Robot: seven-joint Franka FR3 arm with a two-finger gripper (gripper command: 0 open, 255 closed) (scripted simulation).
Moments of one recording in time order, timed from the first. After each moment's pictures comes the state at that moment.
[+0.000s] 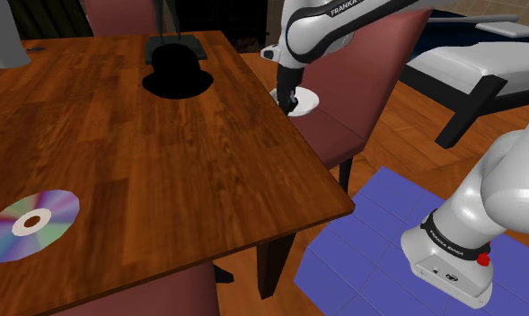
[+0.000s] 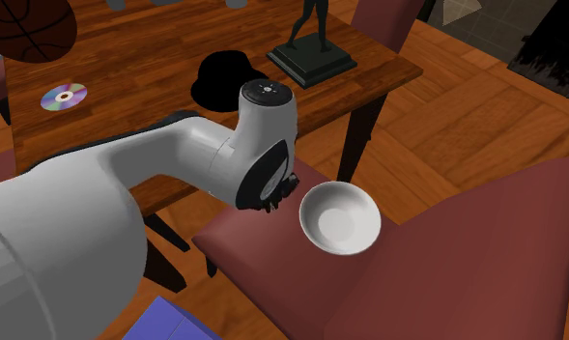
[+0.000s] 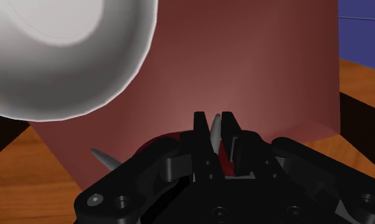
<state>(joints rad) 0.10 0.03 0.00 -2.15 0.05 2.21 -0.99</state>
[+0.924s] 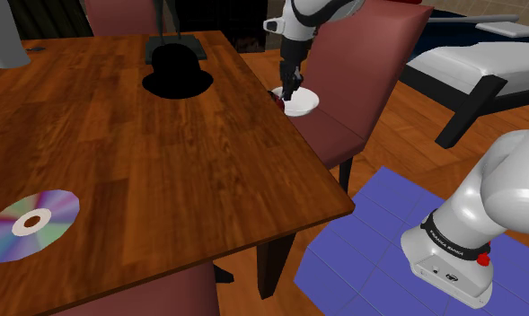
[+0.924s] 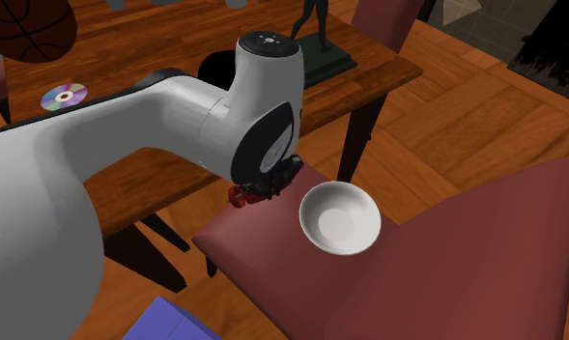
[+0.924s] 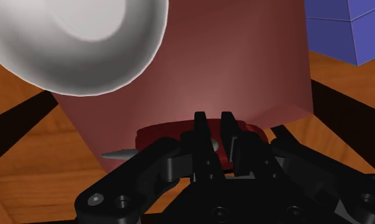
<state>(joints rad) 0.10 -0.03 0.00 -2.04 0.05 2.04 -0.99</state>
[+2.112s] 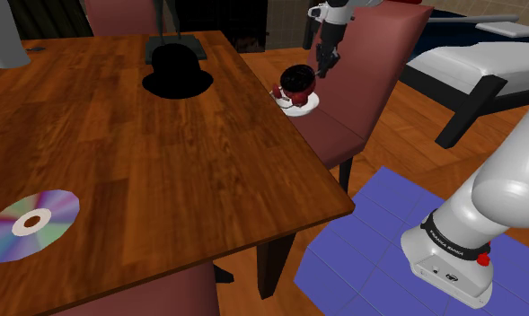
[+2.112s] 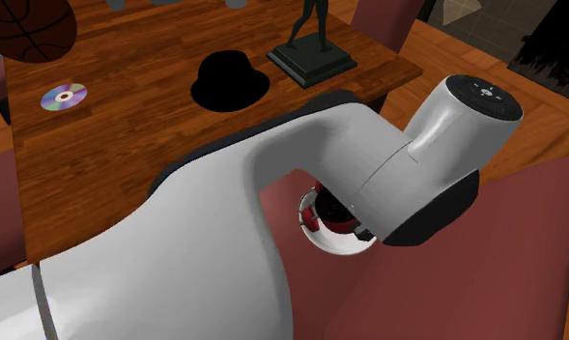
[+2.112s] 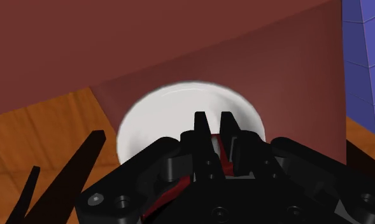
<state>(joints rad) -0.10 0.11 -0.19 -1.86 0.08 1.97 -1.39</state>
